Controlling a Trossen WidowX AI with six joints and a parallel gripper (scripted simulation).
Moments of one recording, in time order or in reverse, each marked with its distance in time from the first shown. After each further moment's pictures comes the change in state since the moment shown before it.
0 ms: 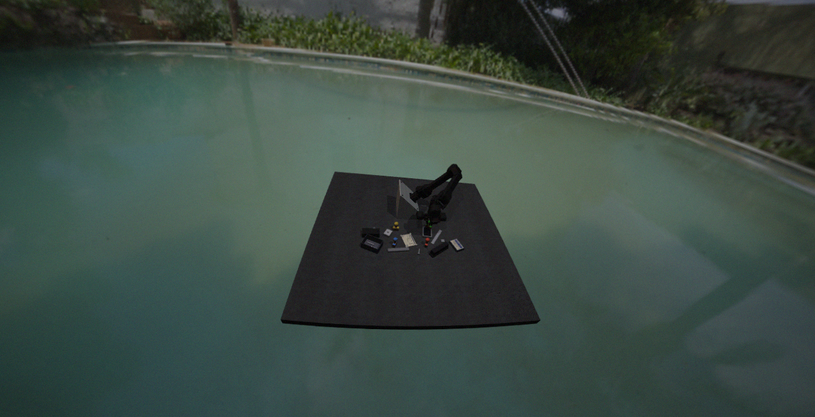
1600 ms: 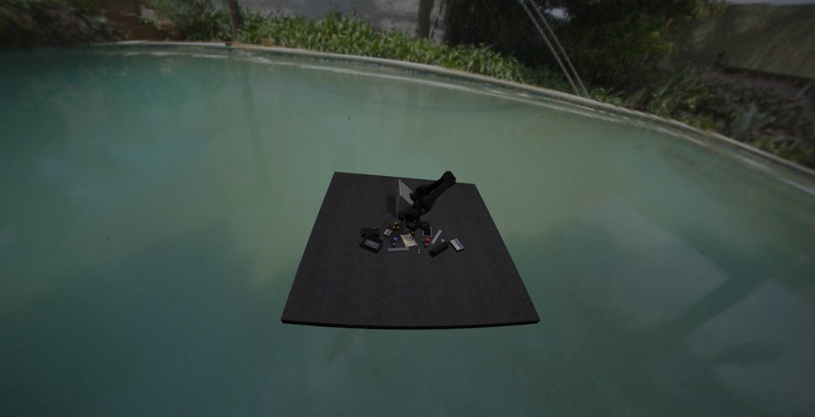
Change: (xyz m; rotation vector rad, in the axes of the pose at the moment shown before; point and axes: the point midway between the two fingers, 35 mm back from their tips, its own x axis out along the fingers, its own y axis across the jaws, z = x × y) arm -0.018 -0.120 0.077 0.519 -0.009 -0.008
